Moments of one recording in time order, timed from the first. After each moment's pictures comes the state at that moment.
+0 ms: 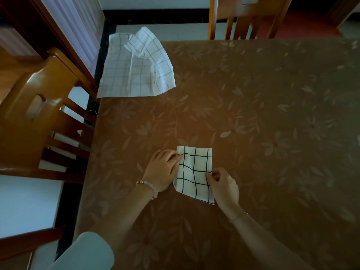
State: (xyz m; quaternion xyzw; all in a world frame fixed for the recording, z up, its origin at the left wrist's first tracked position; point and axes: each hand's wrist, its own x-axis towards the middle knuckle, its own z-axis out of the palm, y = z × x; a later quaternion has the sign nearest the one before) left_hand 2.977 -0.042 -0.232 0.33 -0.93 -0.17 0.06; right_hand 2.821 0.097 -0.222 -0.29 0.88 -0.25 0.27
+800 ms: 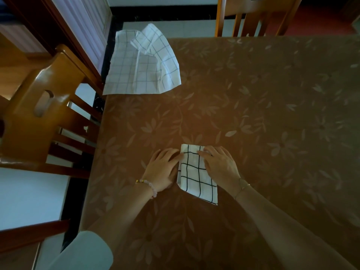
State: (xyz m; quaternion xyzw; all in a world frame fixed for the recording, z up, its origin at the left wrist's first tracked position) left_hand 2.990 -0.042 -0.228 0.32 -0.93 -0.16 0.03; right_hand 2.790 0.048 -0.233 -0.67 0.73 -0.10 0.04
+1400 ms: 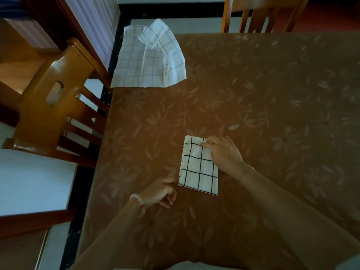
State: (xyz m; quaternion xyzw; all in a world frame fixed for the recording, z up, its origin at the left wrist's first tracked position) left_hand 3.017 0.015 -0.186 0.53 -0.53 -0.65 -0.16; right_hand 2.783 0.041 -0.213 -0.66 0.73 -0.03 0.15
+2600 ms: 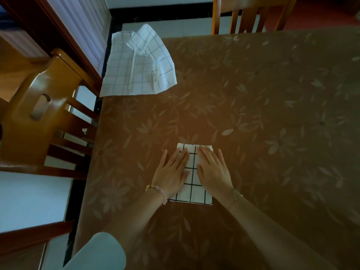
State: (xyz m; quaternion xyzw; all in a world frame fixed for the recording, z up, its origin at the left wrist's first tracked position) left_hand 2.961 -0.013 -0.243 0.31 -0.94 -0.07 -0.08; right_hand 2.811 0.067 -0.237 -0.62 0.77 -0.12 0.09
